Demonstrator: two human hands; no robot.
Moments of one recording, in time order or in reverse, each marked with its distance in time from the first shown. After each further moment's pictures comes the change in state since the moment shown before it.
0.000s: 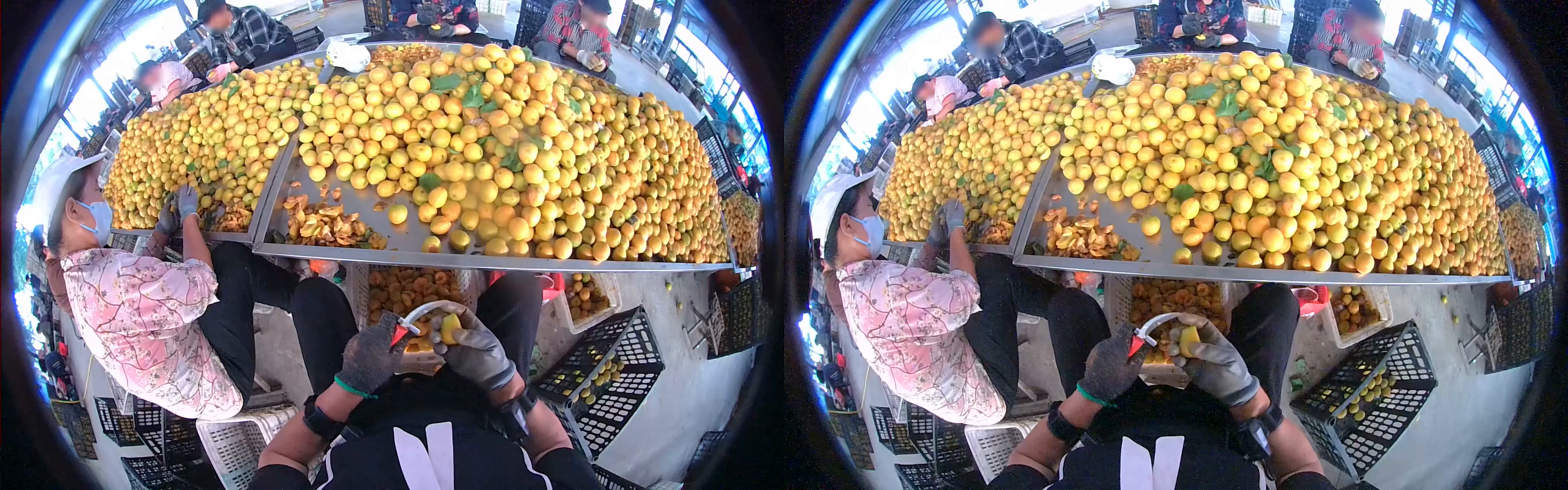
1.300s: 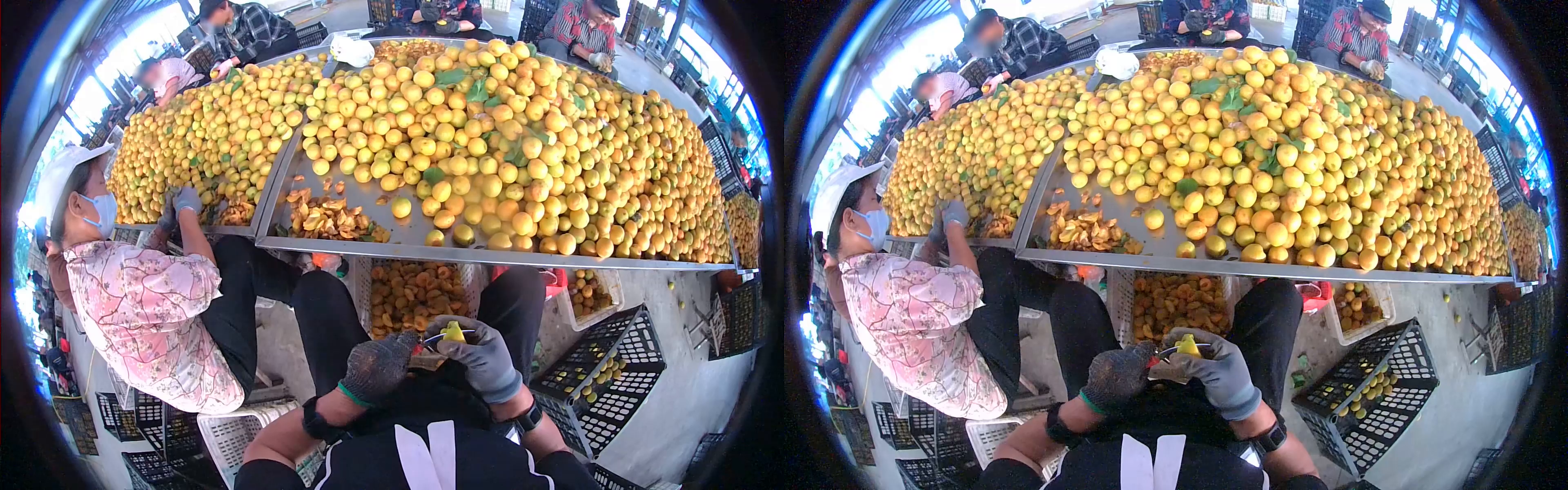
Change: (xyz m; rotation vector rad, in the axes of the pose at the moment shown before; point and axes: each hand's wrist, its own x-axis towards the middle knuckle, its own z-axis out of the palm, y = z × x) left_hand -0.023 -0.001 0.000 0.195 -0.097 0.306; right_hand -0.023 0.001 0.049 -0.736 0.292 -0.016
